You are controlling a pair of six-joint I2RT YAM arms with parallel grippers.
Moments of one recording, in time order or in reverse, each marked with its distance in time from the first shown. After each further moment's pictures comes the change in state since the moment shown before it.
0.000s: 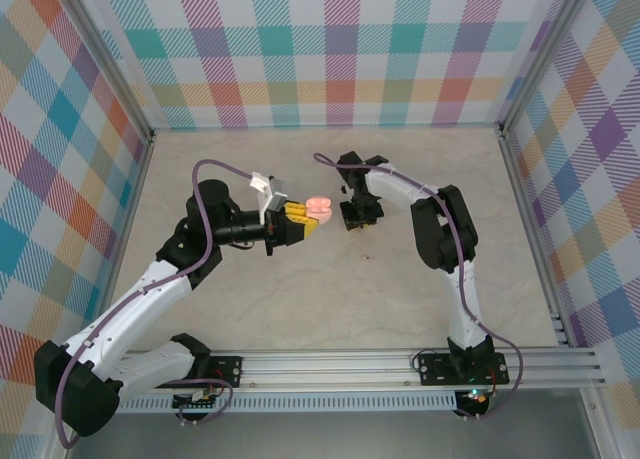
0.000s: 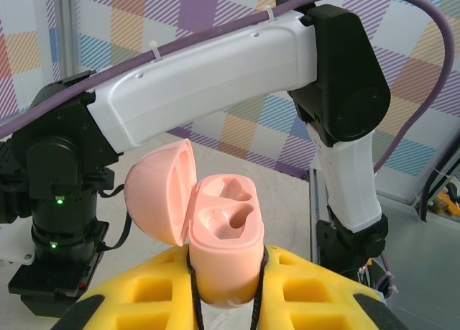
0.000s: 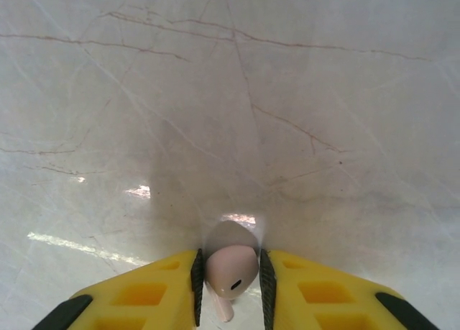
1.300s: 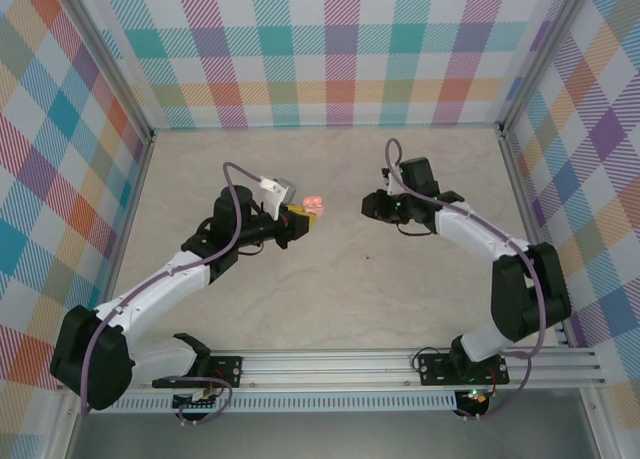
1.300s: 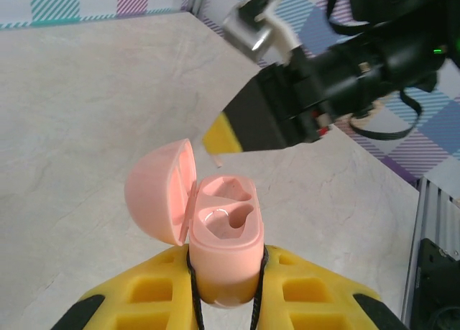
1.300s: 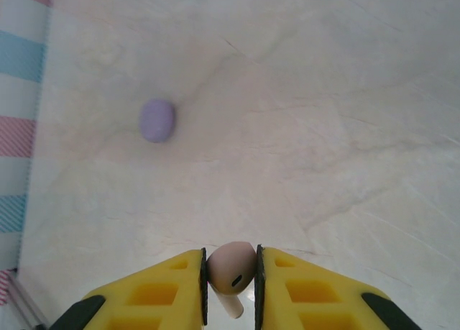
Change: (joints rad) left arm 0.000 0.160 -0.101 0.064 -0.330 -0.121; right arm -0.164 -0.718 -0.735 0.722 -0.429 0.273
